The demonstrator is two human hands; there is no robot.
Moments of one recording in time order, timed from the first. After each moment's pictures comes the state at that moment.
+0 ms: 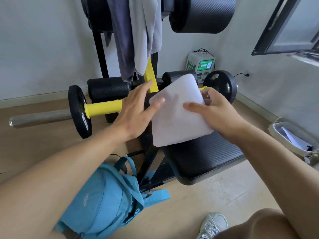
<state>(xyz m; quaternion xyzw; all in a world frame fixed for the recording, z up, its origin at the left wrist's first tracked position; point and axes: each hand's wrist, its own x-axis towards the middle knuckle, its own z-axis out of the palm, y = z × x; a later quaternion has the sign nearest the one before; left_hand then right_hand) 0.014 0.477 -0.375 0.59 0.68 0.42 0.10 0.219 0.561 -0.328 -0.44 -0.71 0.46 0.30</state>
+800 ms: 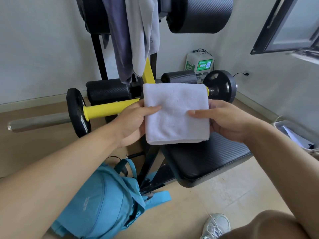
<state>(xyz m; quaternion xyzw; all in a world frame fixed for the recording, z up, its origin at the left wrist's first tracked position) 0.024 0.474 -0.361 0.32 0.48 0.59 0.56 0.242 0.586 -0.337 -0.34 -0.65 0.65 0.19</state>
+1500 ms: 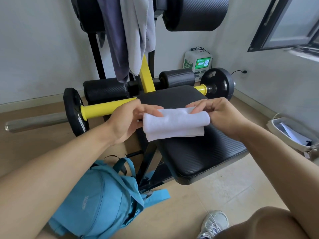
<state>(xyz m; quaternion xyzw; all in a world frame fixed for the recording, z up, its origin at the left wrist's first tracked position) 0.011 0.473 -0.368 0.44 0.55 0.52 0.49 0.251 0.599 -0.357 -0.31 -0.76 0.50 0.27</state>
